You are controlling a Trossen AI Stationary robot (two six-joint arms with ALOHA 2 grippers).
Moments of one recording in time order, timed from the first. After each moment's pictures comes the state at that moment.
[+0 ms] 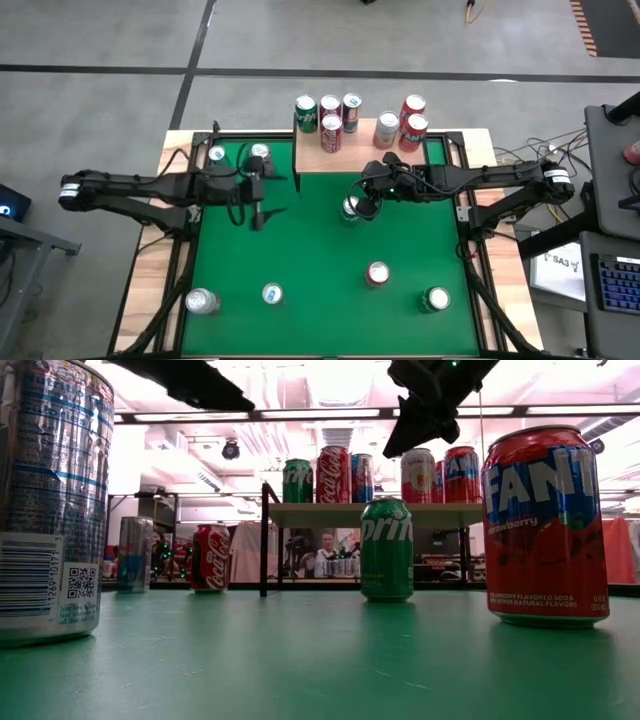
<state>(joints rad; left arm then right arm) 0.01 0.97 0.79 -0.19 -0.15 0.26 -0.04 1.35 1.09 -0.49 0.37 0.29</state>
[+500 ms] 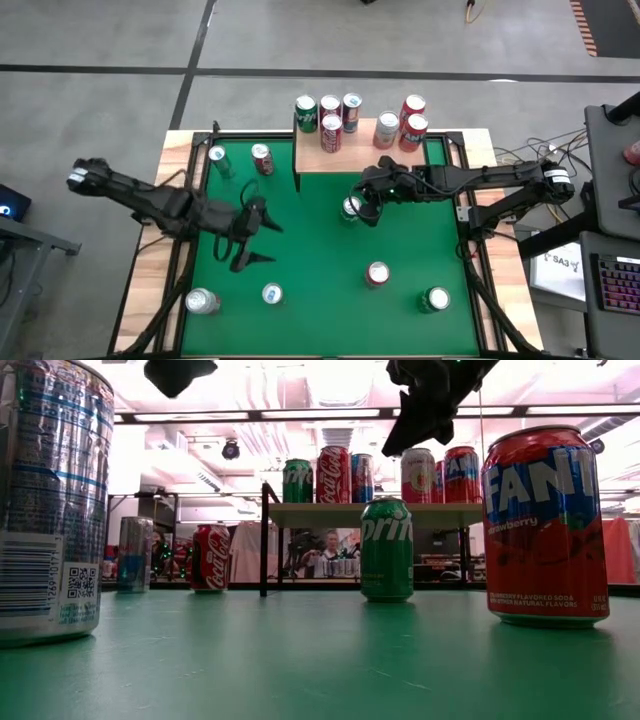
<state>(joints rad) -0.32 1.01 0.86 -0.33 -0.06 -0.18 -0.04 1.35 1.09 -0.49 0.25 0.23</state>
